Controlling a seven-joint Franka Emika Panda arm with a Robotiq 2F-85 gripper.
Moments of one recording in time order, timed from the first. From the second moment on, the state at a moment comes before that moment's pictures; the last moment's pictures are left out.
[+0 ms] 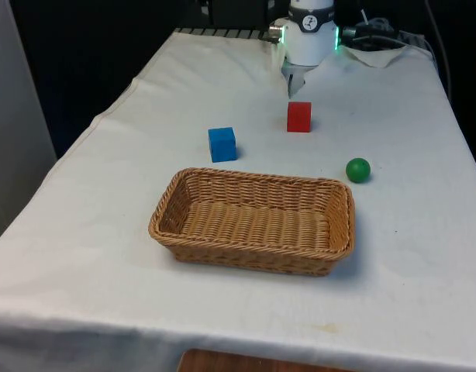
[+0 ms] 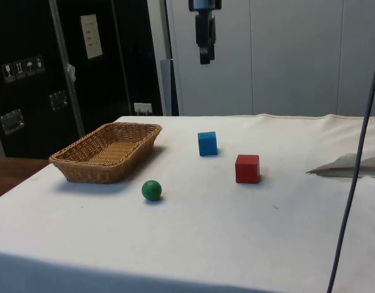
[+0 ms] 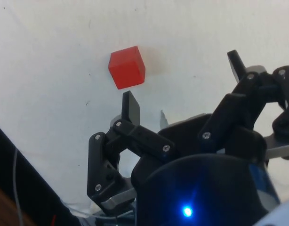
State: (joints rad) arm 0.33 -0.16 -0.58 -2.31 -0.03 2.18 -0.38
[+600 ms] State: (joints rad) arm 0.33 -0.06 -0.57 -2.35 0.03 2.35 -0.44
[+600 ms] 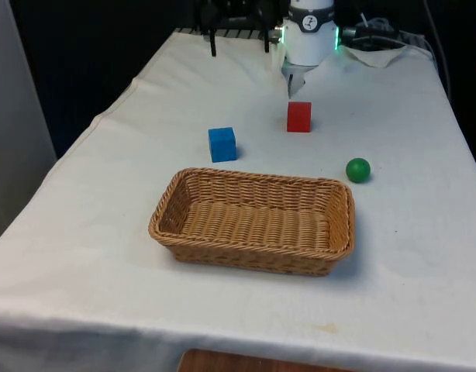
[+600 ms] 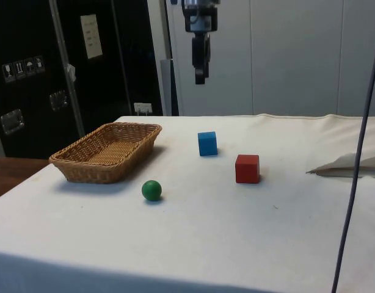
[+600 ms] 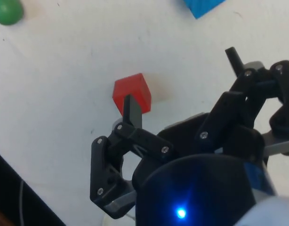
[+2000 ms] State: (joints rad) arm 0.33 0.19 -0.53 -2.36 0.16 2.60 -0.58
